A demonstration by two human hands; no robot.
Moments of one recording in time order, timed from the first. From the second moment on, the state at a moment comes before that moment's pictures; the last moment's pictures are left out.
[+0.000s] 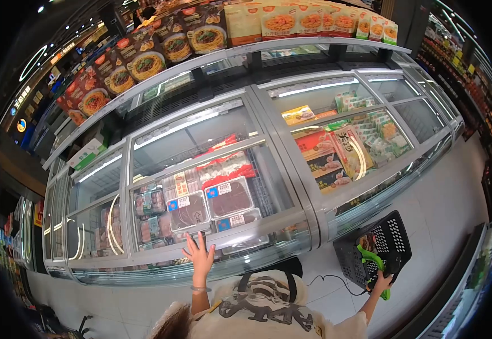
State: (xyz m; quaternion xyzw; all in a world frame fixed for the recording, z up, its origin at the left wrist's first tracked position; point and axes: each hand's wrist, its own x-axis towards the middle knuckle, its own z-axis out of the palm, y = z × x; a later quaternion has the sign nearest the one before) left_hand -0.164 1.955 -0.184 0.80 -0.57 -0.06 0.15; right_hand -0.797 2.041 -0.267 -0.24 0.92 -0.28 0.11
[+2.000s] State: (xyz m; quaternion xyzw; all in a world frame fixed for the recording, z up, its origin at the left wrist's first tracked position) left_hand -0.564 1.797 -0.156 0.72 -0.68 -0.07 0.13; right_hand -0.968 1.966 -0.261 -0.33 0.88 -0.33 0.07
